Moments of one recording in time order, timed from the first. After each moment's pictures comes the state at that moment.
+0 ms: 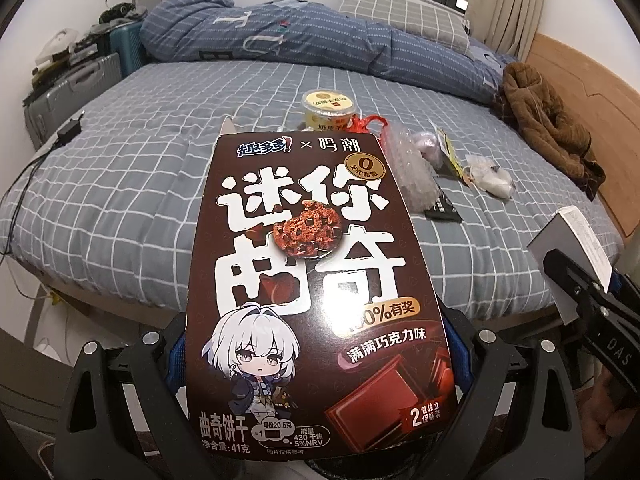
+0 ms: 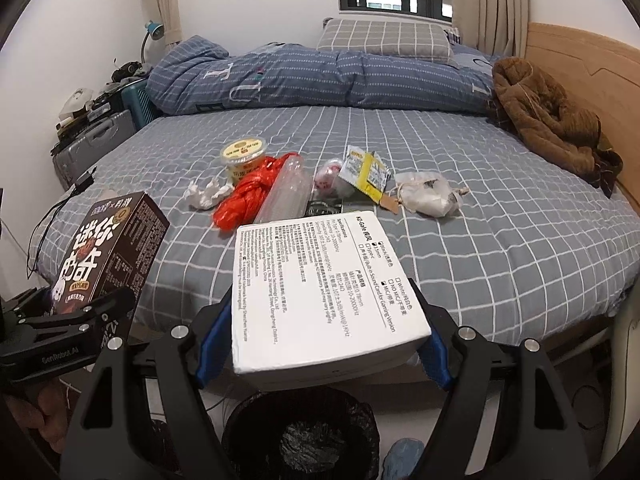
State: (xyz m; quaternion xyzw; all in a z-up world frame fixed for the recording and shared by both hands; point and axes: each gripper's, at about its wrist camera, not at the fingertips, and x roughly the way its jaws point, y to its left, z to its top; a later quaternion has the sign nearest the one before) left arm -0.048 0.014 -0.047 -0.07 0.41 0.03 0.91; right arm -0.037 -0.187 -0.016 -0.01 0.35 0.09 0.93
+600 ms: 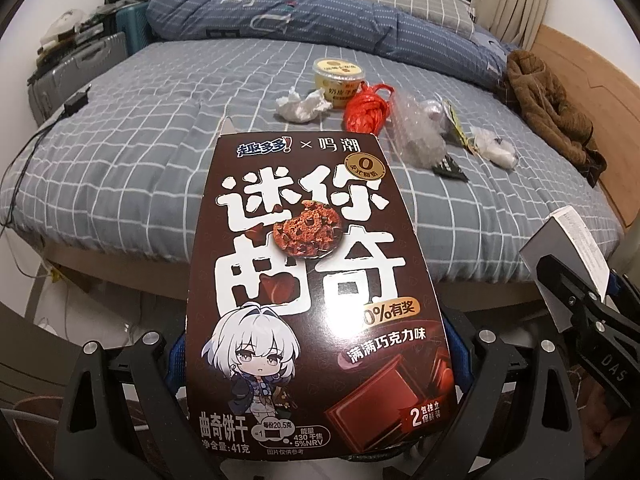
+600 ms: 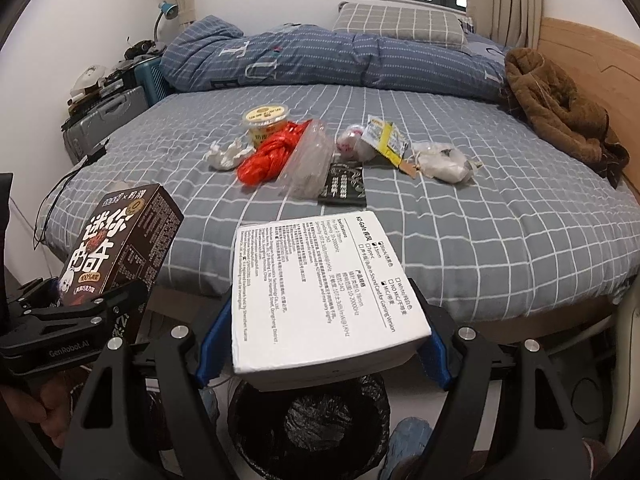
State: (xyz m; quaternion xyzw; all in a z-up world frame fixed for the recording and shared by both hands) left arm -0.082 0.022 -0.073 -0.08 0.44 0.03 0.90; right arm -0.069 -0.170 -0.039 -0.02 0.37 0.11 0.92
